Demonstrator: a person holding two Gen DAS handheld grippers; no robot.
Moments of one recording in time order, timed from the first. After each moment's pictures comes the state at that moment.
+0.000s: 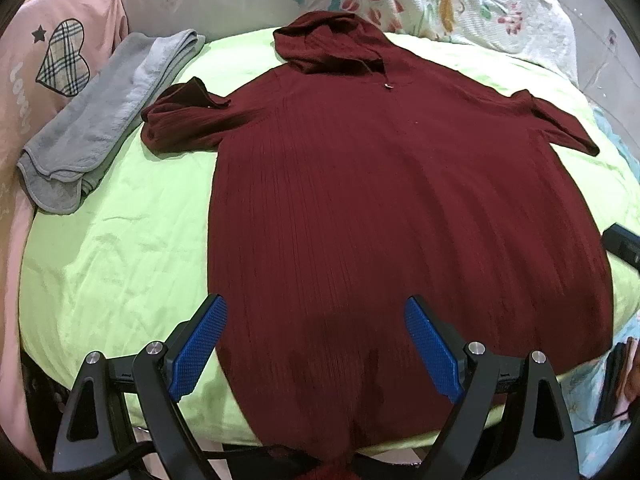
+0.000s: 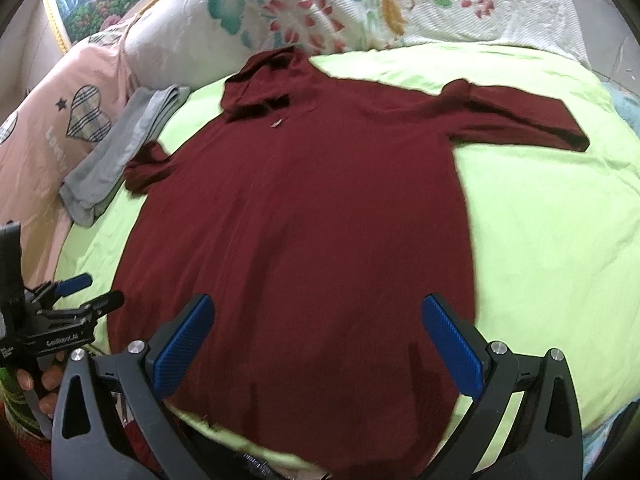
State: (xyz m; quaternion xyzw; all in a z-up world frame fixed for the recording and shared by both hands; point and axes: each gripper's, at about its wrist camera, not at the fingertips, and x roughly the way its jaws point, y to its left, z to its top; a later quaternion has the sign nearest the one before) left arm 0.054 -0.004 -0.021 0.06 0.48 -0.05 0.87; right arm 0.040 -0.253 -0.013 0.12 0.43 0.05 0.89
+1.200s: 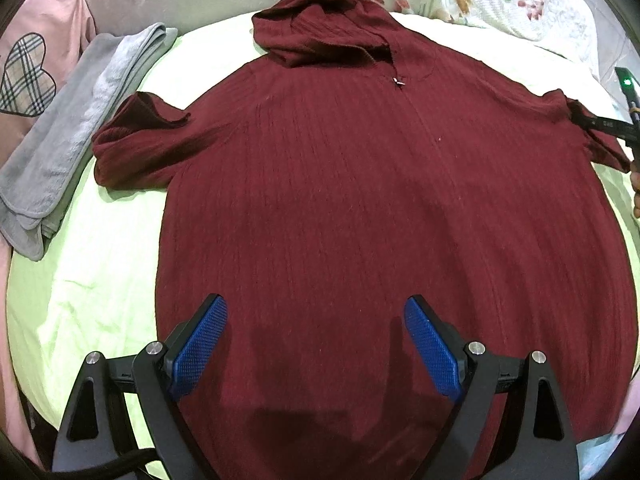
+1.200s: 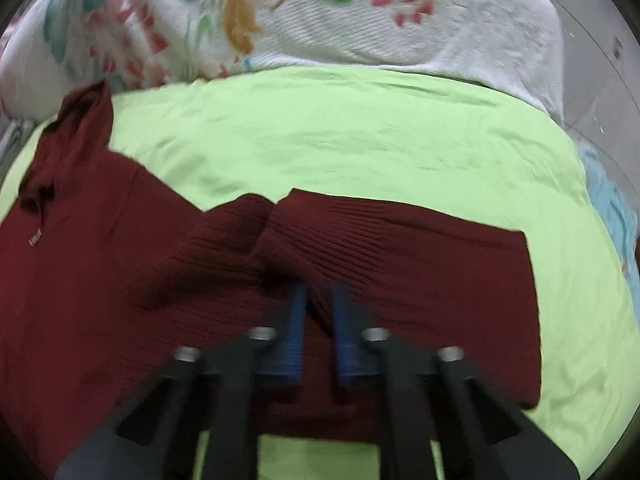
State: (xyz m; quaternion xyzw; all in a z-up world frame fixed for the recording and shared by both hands) left arm 0.142 -0.032 -0.044 0.07 0.51 -0.05 0.86; right arm 0.255 -0.451 -0.037 0.04 0.43 -0.09 0.90
